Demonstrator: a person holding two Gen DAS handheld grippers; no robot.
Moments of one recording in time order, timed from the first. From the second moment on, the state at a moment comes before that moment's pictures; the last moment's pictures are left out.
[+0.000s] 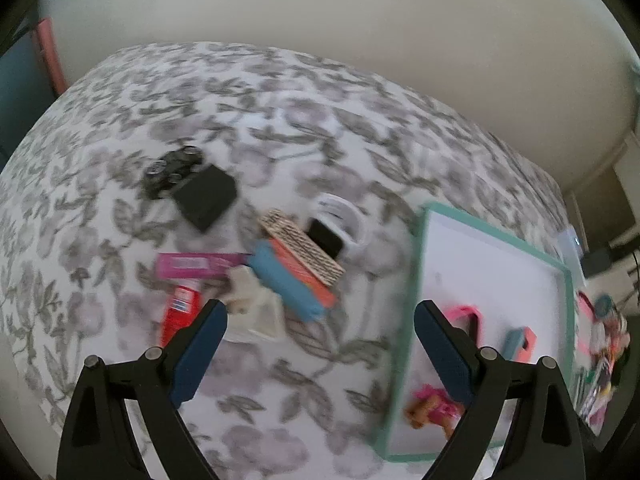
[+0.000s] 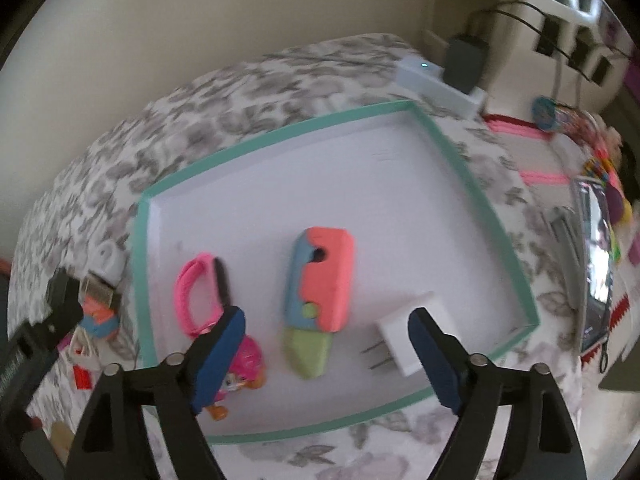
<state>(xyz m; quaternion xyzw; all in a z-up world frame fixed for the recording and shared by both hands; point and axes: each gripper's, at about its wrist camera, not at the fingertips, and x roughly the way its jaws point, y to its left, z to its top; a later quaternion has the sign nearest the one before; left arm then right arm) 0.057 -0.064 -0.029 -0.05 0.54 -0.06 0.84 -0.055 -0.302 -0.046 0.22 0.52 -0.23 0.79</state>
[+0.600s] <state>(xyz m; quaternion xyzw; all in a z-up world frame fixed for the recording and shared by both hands) 0.082 0.061 -0.009 -0.11 0.50 0.06 0.86 -0.015 -0.217 -0.042 0.20 0.51 -0.11 0.83</state>
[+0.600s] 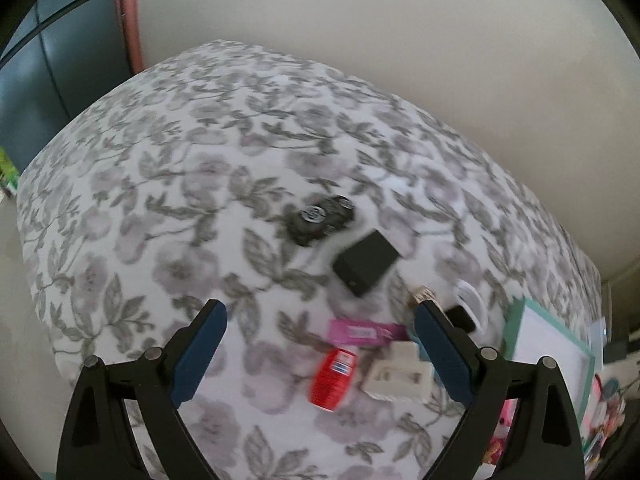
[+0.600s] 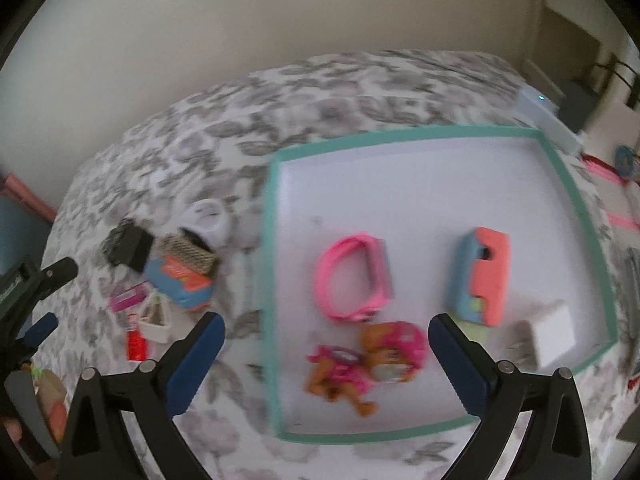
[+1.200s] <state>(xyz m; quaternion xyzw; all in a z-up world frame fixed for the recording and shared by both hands) 0.096 0.084 -0.064 -0.13 0.59 0.06 0.80 0.031 -0.139 -0.070 0.17 0.54 -0.05 0.82</state>
